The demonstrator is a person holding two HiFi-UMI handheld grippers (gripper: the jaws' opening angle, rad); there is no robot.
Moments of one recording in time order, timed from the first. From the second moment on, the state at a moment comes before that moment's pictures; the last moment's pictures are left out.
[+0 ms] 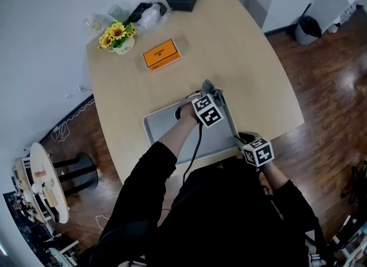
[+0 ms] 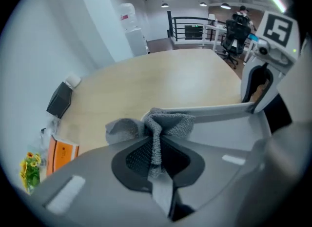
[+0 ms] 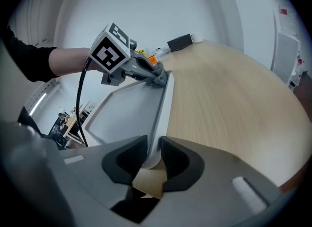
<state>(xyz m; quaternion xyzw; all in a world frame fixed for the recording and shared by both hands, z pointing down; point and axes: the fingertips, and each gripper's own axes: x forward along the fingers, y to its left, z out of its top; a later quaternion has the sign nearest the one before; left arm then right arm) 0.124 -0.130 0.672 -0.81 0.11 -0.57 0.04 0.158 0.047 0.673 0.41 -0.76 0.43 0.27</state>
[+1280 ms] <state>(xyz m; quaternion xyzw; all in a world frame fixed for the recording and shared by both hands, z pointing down) 0.035 -0.125 0.671 -0.82 0.16 -0.53 -0.10 0.160 0.045 0.675 0.44 -0.75 0.42 0.27</state>
